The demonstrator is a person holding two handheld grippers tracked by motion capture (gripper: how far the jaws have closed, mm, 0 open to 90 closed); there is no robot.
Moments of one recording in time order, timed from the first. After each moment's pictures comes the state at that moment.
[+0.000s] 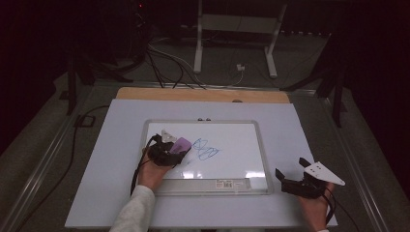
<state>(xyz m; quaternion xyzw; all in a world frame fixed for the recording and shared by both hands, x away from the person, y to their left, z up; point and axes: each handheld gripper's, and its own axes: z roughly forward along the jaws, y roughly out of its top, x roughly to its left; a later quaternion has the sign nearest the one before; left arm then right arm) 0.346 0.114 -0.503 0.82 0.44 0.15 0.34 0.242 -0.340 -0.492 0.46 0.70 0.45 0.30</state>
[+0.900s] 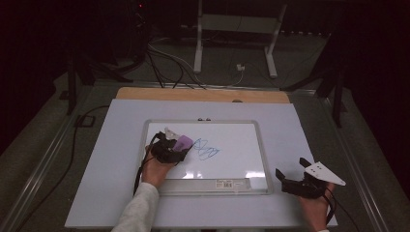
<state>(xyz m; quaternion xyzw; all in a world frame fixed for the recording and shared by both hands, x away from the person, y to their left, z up) 0.360 0.105 -0.502 0.81 0.45 0.16 0.33 0.242 -0.340 -0.492 0.46 0.70 0.45 0.30</state>
